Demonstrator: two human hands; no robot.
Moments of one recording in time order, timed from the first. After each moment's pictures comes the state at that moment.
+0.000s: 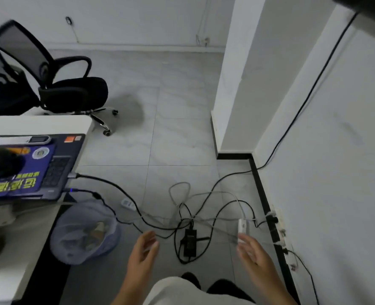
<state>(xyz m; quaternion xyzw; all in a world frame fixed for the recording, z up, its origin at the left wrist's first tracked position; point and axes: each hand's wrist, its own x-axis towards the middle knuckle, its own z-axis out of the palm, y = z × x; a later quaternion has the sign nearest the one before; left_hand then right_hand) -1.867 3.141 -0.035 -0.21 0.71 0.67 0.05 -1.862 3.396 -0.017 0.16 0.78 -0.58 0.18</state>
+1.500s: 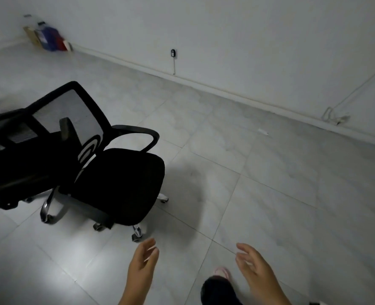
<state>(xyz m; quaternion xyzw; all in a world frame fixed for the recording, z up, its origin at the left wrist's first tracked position) -2.876 2.808 -0.035 -0.40 0.64 0.64 -0.15 -2.999 3.025 -0.018 -0.09 0.80 -0.51 0.30</state>
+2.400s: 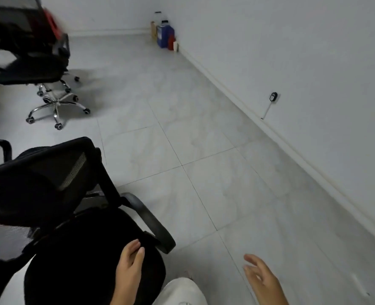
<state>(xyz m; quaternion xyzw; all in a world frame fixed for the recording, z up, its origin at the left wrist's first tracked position) -3.352 2.433 -0.067 -0.63 0.43 0.54 -0.36 -3.593 2.566 -0.030 -0.24 0.80 -0.42 0.37</state>
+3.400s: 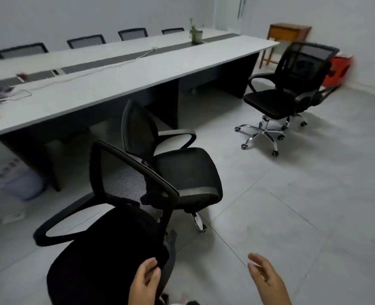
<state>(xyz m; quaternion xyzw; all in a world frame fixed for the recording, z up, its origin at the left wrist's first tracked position) -3.485 2.187 -0.035 -0.80 -0.04 0.18 -0.56 -3.633 2.000 -0.010 -0.67 0.45 -0.14 0.57</state>
